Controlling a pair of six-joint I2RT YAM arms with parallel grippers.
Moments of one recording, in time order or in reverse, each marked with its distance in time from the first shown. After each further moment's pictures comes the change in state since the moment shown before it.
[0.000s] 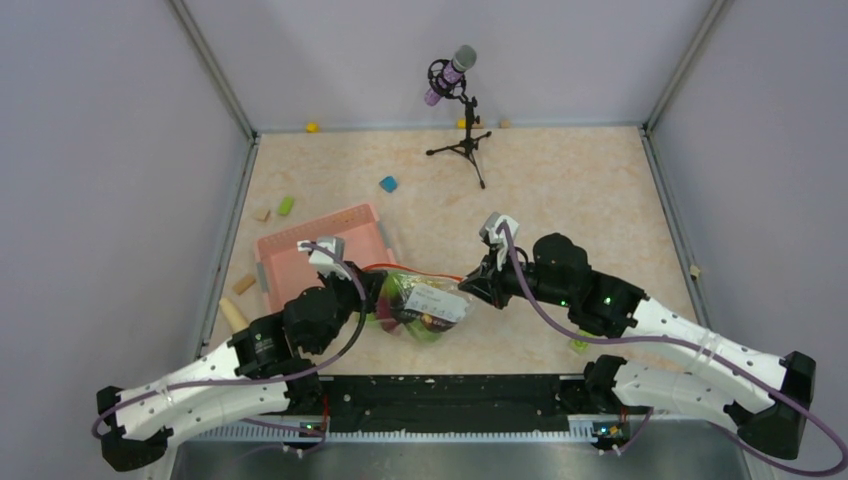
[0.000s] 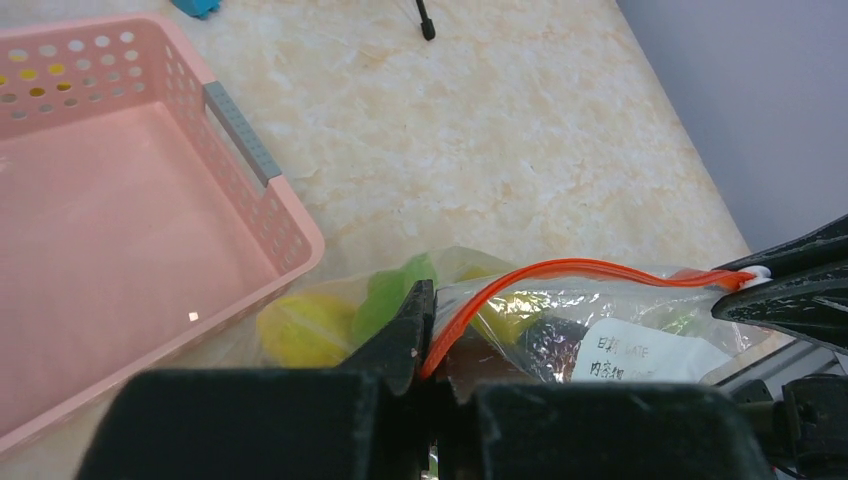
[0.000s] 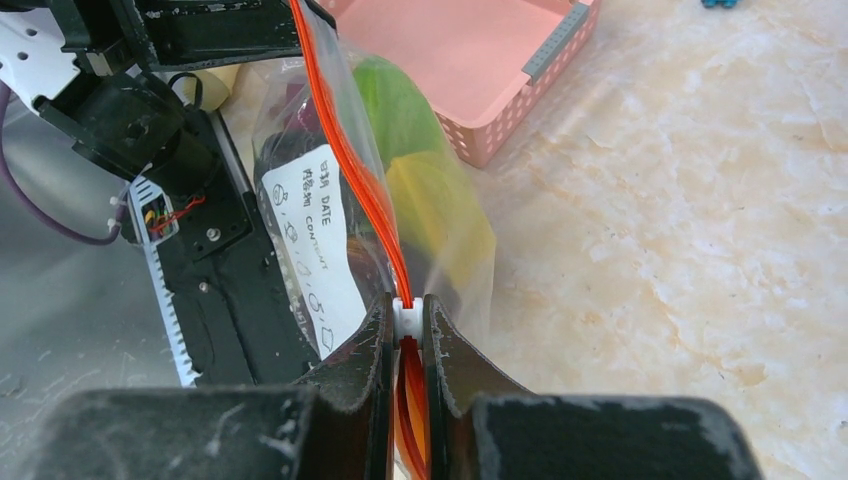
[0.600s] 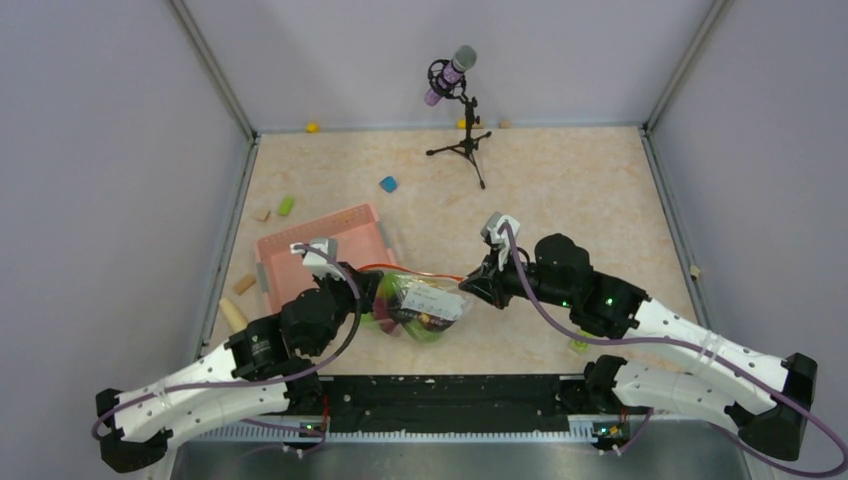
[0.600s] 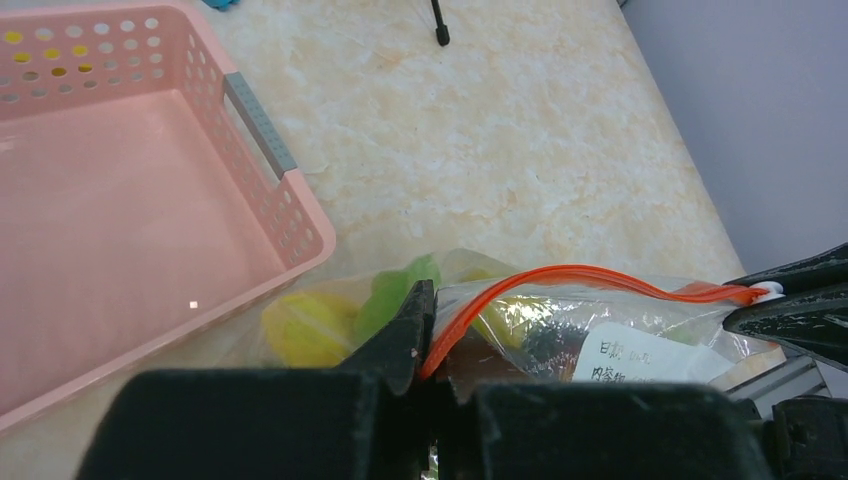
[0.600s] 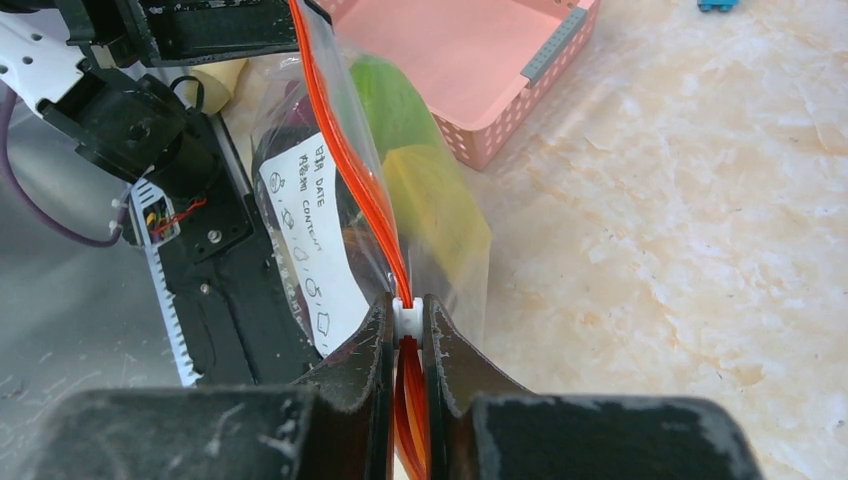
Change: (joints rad) left arm 0.000 -0.023 0.000 -0.040 -0.040 -0.050; right arm 0.000 -0.011 0.000 -0.006 0.005 0.001
